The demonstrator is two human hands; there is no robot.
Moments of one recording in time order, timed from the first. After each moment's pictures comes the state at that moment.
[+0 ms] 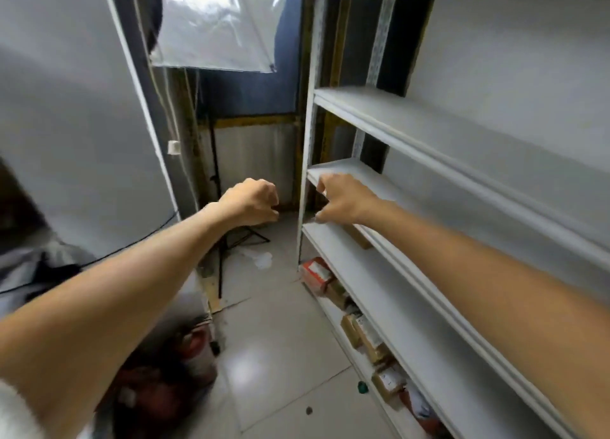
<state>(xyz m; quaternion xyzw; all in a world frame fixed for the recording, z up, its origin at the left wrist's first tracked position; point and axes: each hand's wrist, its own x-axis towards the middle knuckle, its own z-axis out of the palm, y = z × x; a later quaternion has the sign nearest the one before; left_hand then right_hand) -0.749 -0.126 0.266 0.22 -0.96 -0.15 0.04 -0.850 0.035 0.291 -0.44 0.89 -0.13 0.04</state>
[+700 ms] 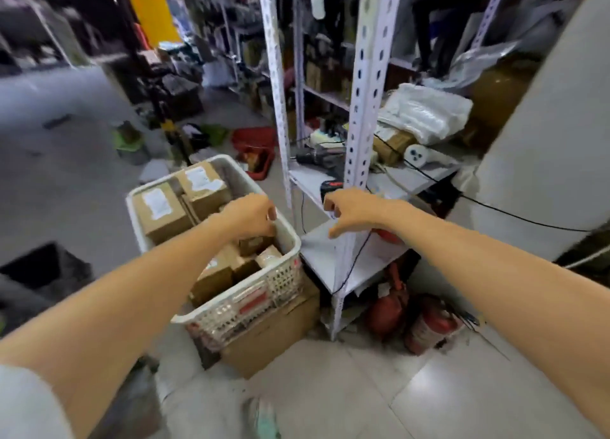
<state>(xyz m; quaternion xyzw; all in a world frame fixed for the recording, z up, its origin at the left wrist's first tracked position) -0.225 -0.064 0.152 0.77 -0.61 -0.16 -0.02 -0.424 -0.163 0.185 -0.92 0.32 0.14 0.19</state>
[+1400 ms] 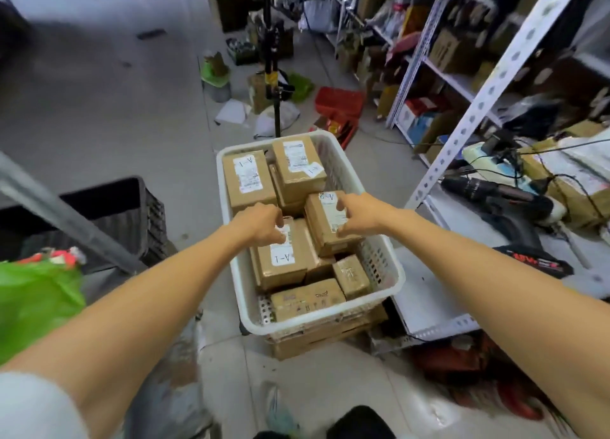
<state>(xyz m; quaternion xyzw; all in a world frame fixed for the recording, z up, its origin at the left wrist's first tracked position) 0.024 -0.018 0.064 0.86 -0.45 -0.26 0.03 -0.120 -0.180 0.103 -0.93 0.24 0.20 0.19</state>
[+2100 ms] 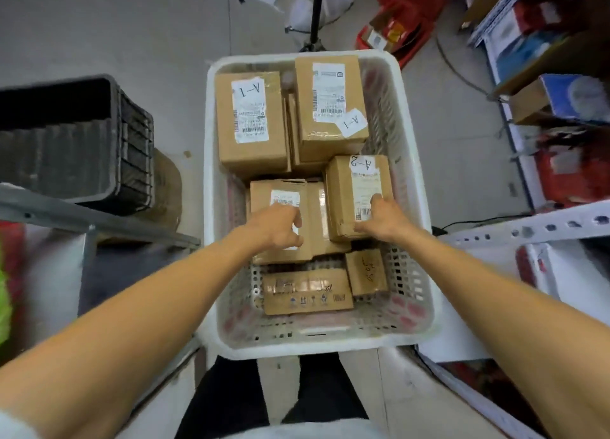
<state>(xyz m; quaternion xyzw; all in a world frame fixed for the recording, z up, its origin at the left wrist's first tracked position) 0.079 -0.102 -0.109 0.84 -0.33 -0.42 0.05 -0.033 -0.294 -0.117 -0.86 0.34 0.27 0.27</state>
